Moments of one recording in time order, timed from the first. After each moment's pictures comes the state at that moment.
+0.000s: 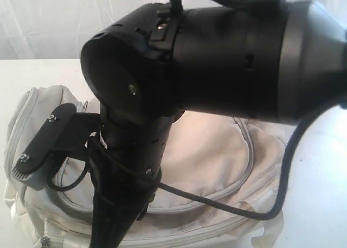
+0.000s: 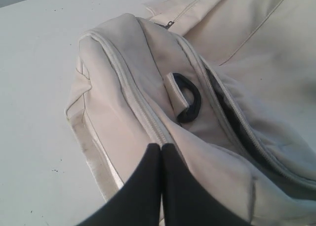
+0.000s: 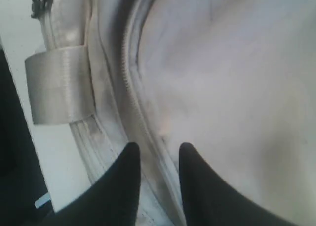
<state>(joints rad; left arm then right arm) -0.21 0.56 -0.52 -0.11 0.61 0.17 0.96 1.69 -1.41 0.00 1.11 -0.29</state>
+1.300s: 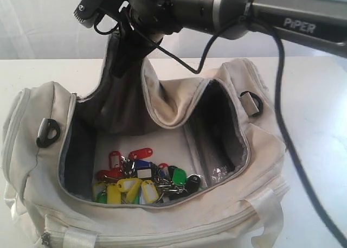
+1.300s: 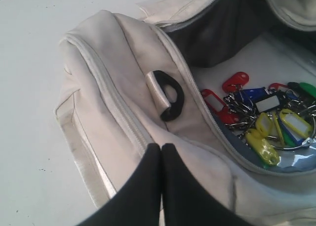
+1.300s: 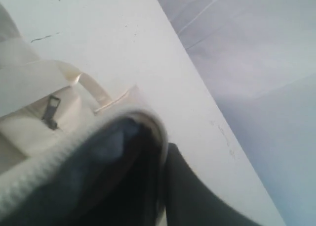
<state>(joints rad) -0.21 0.56 -0.52 -0.15 0.61 0.17 0.63 1.99 -1.82 -0.53 0.66 -0.10</state>
